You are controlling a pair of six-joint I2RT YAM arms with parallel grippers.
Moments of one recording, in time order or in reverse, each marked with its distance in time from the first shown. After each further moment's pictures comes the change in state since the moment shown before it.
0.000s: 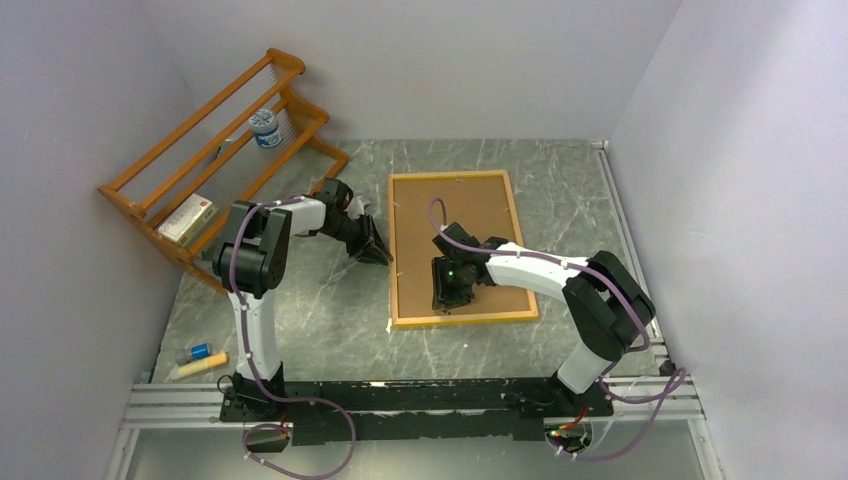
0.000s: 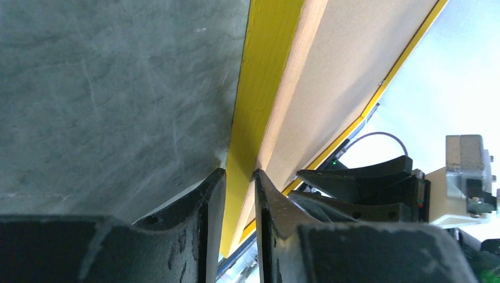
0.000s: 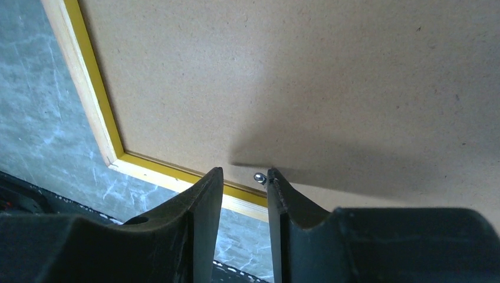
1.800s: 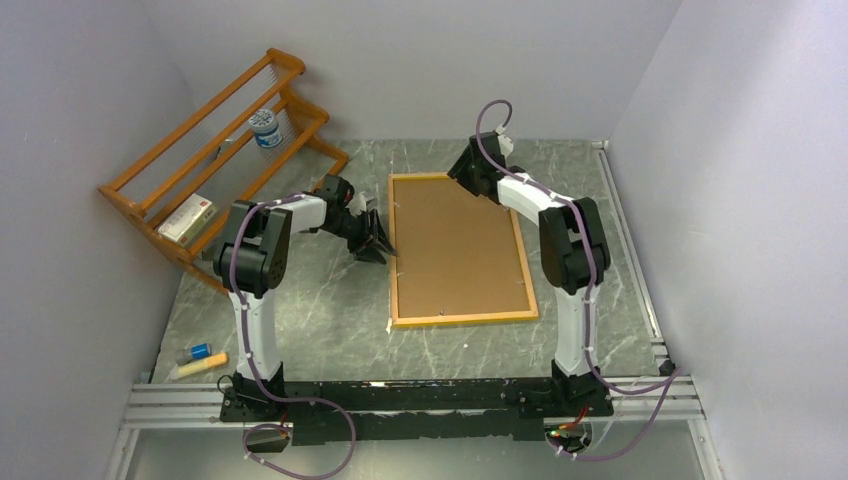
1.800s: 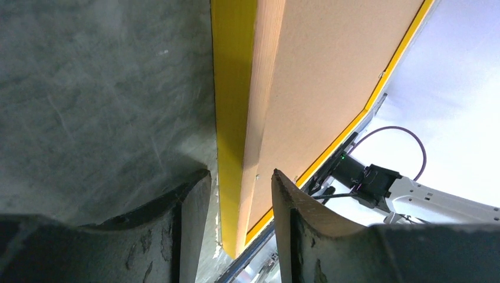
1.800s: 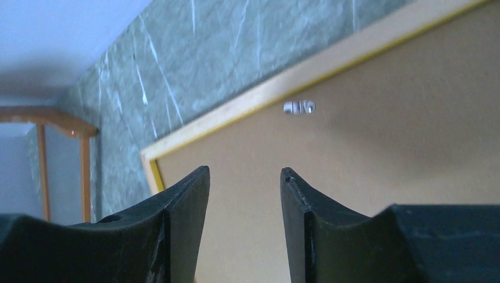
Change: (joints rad) left arm -0.002 0.010 0.032 -0.004 0.023 0.066; right arm -0.414 0.473 0.626 0.364 0.207 0.191
